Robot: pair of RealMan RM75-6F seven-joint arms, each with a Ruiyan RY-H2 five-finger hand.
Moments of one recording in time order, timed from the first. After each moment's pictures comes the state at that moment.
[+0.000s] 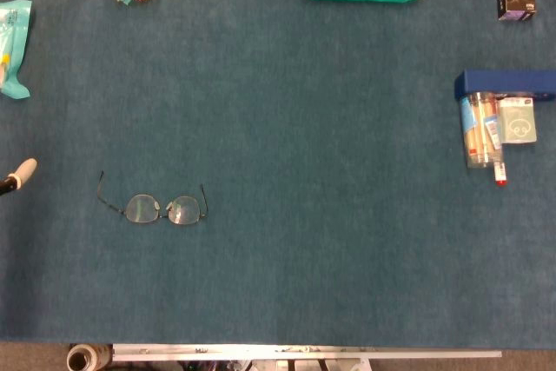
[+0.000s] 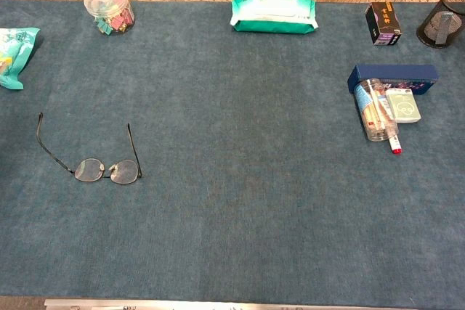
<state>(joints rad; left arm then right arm) -0.14 -1.24 -0.09 -1.49 1.56 1.58 -0.02 0.14 -1.05 0.06 -1.66 -1.46 1.38 0.10</state>
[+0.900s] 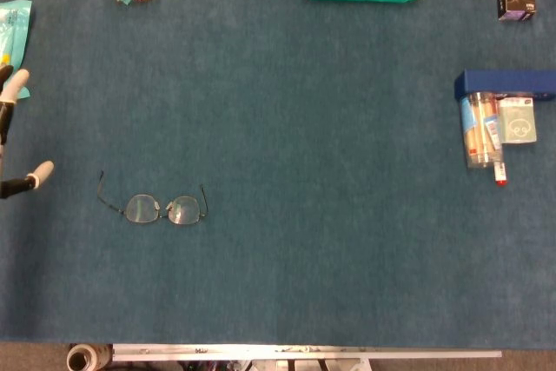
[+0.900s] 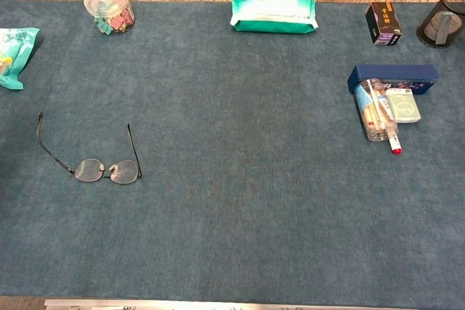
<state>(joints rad) -0.18 -1.27 -0.07 -1.48 1.52 1.47 0.05 0.18 -1.03 0.10 -1.61 -1.44 1.35 0.13</state>
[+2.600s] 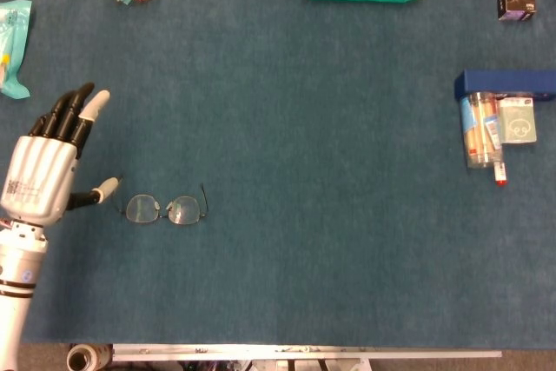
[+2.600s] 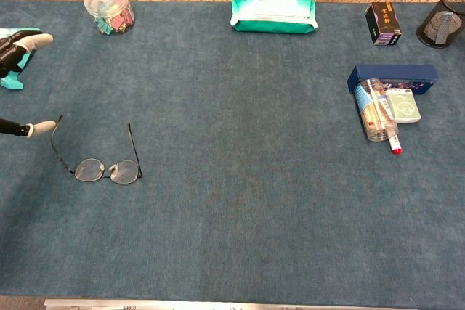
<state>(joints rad) -0.22 -1.36 -0.03 -1.56 1.57 1.42 0.14 0.16 -1.06 0.07 -1.48 -1.47 1.35 0.28</state>
